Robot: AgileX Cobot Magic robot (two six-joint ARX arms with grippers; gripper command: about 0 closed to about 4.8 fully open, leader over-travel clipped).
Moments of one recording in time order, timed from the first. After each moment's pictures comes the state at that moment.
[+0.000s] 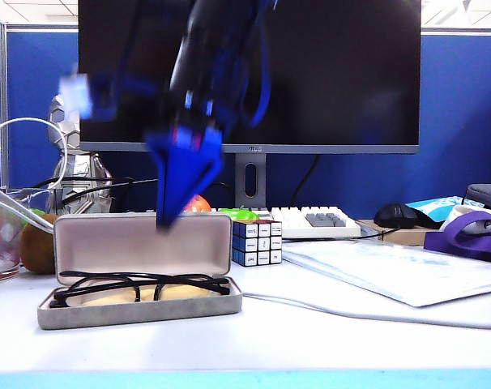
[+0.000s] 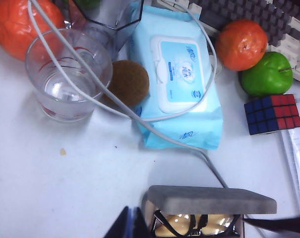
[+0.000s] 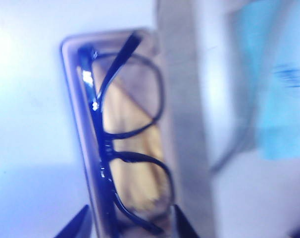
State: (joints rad) left arm -0.33 0.92 0.98 -0.81 -0.13 -0.66; right arm 0.87 1.93 1.62 -0.86 -0.10 -0.78
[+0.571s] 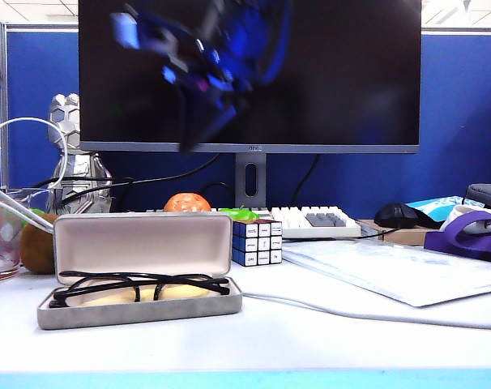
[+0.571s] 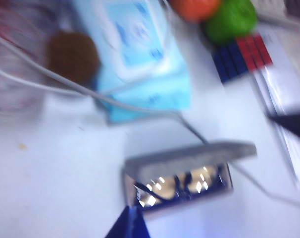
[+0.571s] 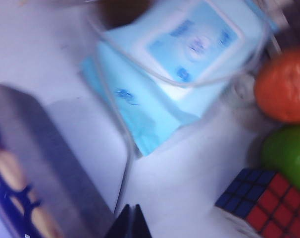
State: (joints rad) left arm -0.33 0.96 0.98 -0.81 0.07 -0.47; right arm 0.77 1.85 1.62 -0.66 -0.10 -0.46
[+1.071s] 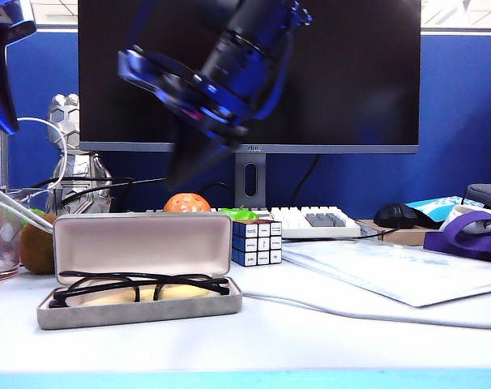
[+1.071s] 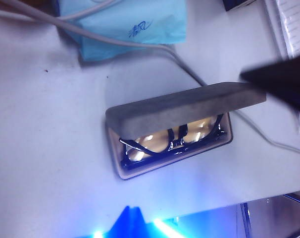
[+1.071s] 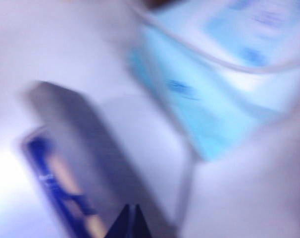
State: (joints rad) left arm -0.33 1.08 0.98 -0.89 0.21 -0.44; right arm 0.74 1.93 1.62 -0.69 -0.31 -0.39
